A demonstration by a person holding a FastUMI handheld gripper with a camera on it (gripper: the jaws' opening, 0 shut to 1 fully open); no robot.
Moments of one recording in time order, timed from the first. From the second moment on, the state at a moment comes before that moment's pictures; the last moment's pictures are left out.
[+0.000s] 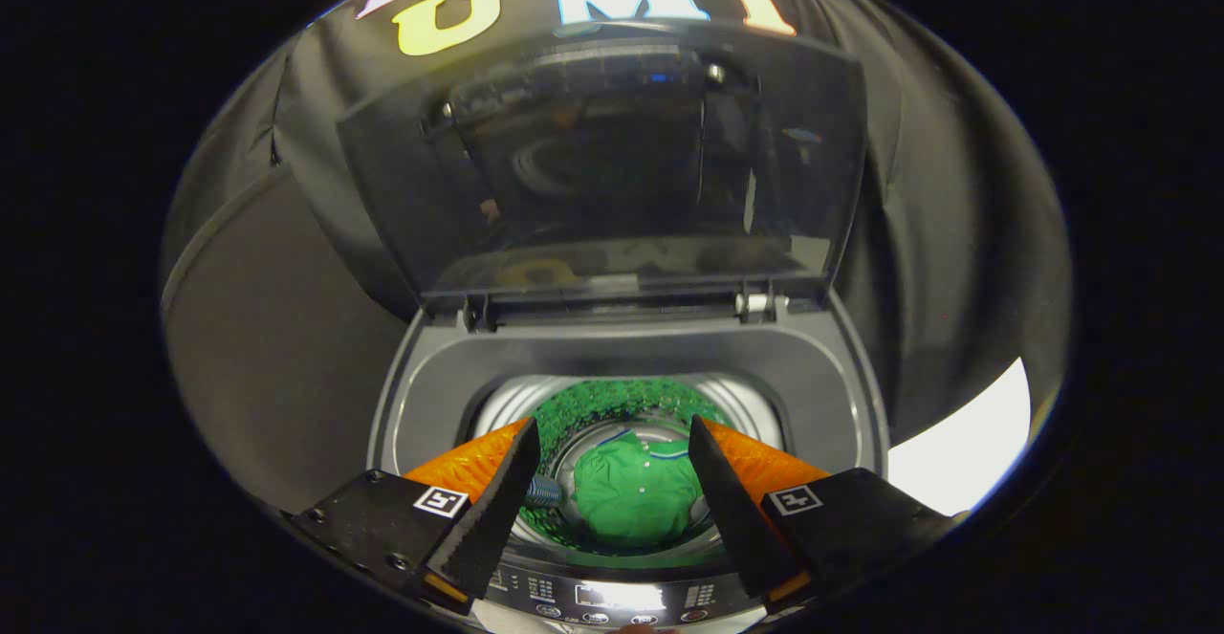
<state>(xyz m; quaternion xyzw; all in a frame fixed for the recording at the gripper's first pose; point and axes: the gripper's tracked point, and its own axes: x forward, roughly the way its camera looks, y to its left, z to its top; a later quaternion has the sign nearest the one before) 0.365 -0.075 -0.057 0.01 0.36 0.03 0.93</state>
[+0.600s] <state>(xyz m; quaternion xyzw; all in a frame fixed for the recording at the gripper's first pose) 0.402 -0.048 0.139 -0.02 0.15 0.06 0.99</state>
